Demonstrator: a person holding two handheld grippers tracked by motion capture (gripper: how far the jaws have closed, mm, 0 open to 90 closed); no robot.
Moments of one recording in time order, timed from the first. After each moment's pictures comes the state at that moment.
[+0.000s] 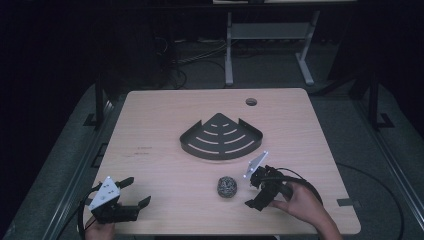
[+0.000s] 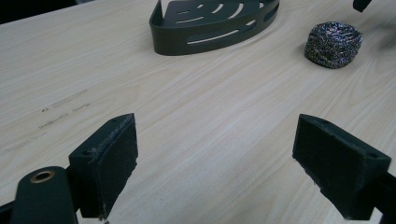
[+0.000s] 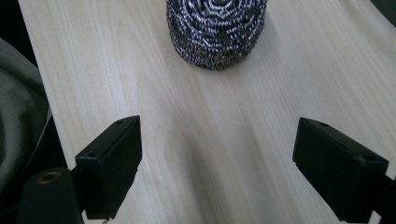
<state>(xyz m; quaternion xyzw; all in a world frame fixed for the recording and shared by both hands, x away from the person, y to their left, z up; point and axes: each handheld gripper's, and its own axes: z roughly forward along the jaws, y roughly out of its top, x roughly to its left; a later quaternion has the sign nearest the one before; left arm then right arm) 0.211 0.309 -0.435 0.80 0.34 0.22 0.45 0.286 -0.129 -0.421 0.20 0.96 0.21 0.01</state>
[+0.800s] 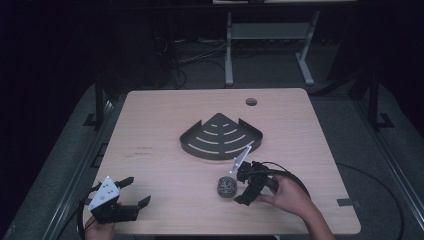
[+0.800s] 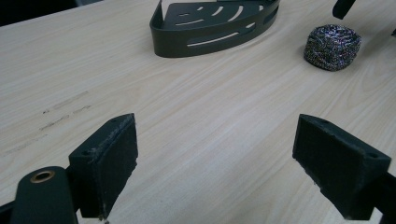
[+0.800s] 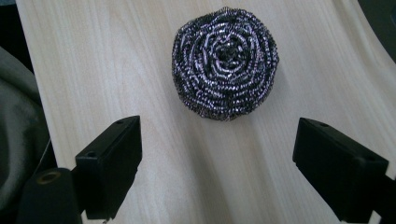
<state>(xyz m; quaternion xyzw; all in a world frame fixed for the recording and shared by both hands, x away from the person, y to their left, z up) 0.210 0.309 -0.434 0.79 0.34 0.22 0.46 0.303 -0.095 -0.419 0.18 0.96 0.19 -0.01</state>
